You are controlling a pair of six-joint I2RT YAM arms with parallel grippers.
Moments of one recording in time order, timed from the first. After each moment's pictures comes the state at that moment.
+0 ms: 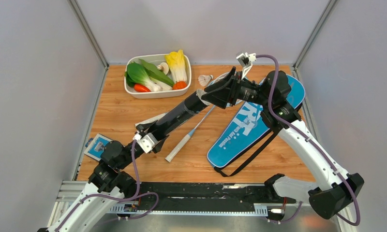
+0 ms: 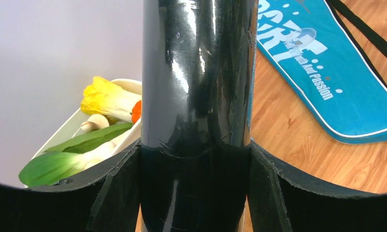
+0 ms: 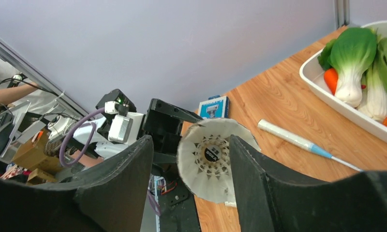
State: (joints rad) left arm -0.61 0.25 0.38 -0.09 0.22 0.41; right arm 0.52 1.17 1.22 0.11 -0.80 0.60
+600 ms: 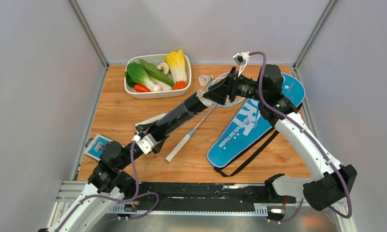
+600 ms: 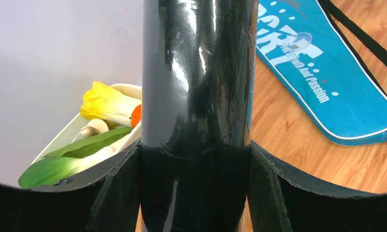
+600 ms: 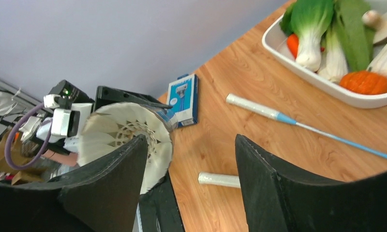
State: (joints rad) left arm -0.61 0.24 0.38 -0.09 0.23 0.41; right arm 0.45 1.21 1.25 -0.04 -0.76 0.49
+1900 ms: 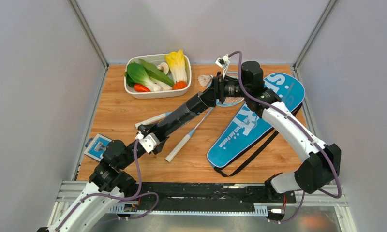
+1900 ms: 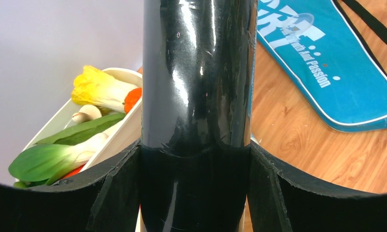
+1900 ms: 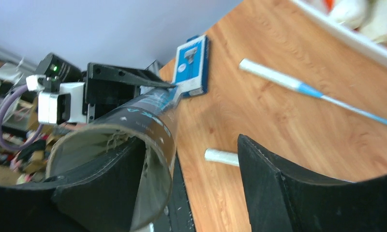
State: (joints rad) left arm -0.61 0.26 0.37 -0.13 0.23 0.42; right arm 0.49 1.43 1.32 -0.14 -0.91 0.41
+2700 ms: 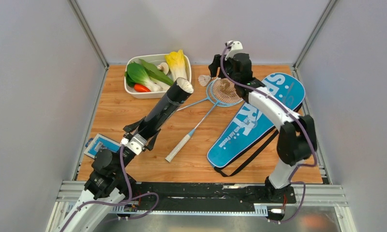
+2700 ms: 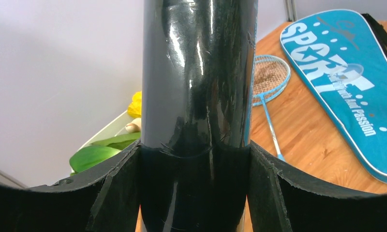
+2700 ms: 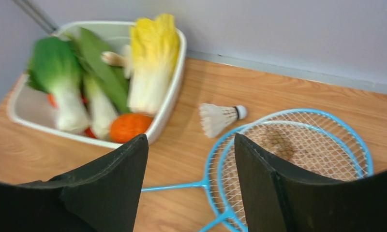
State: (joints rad) left arm -0.61 0.12 0.37 -0.07 0.07 0.40; right arm 0.41 1.68 1.42 0.09 -0.05 0.23
